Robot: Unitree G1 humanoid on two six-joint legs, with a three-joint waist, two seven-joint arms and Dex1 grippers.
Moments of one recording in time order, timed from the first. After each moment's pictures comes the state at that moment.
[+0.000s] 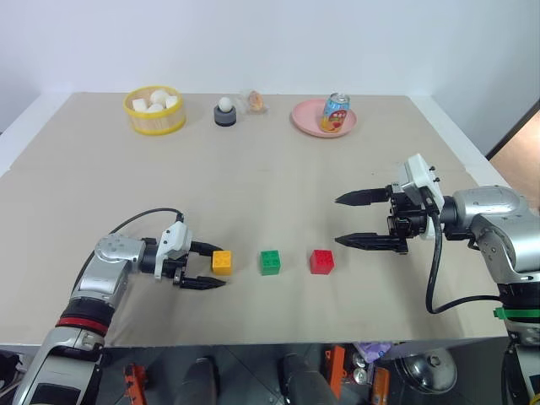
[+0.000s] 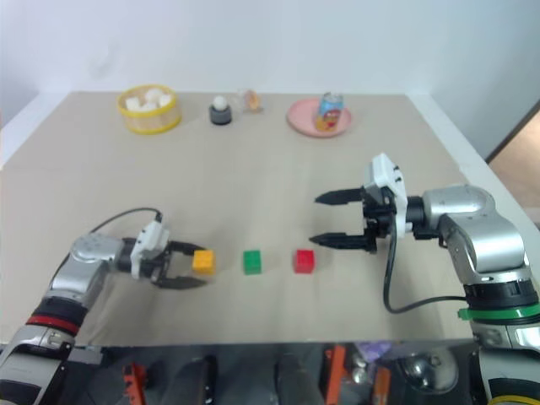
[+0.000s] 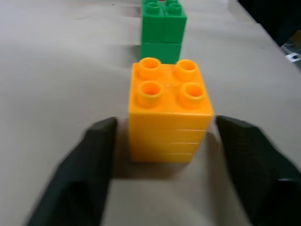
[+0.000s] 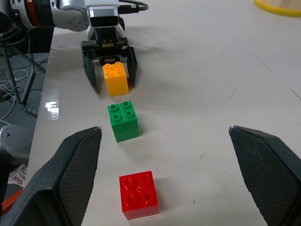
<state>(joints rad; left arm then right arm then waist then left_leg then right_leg) -0.47 0.56 -0.12 0.44 -0.31 -0.09 -1.52 -0.57 -0.88 -0.01 -0.04 0.53 0.50 1.35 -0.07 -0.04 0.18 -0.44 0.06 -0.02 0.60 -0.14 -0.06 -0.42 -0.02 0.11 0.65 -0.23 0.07</state>
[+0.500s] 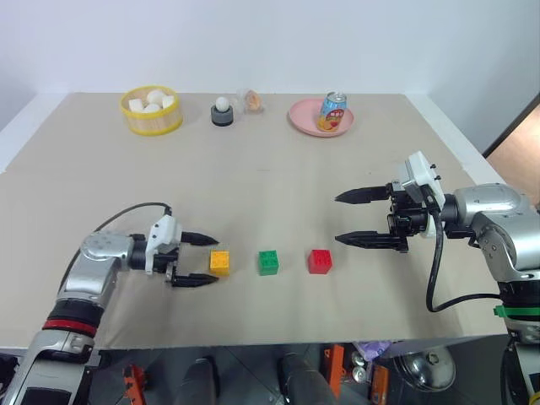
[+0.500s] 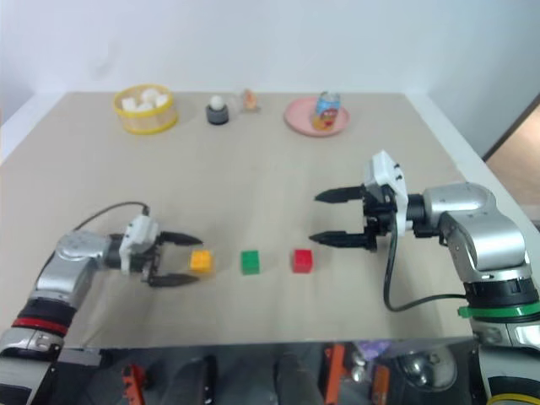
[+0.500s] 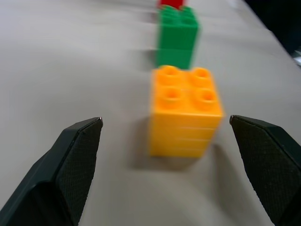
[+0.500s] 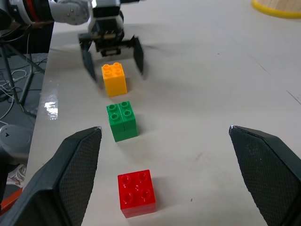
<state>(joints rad) -0.44 0.61 -0.04 0.34 -0.37 0.00 -1.46 -0.58 -0.88 -0.01 -0.03 0.53 0.50 1.36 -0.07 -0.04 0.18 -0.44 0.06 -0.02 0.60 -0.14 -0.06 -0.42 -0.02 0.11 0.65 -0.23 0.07</state>
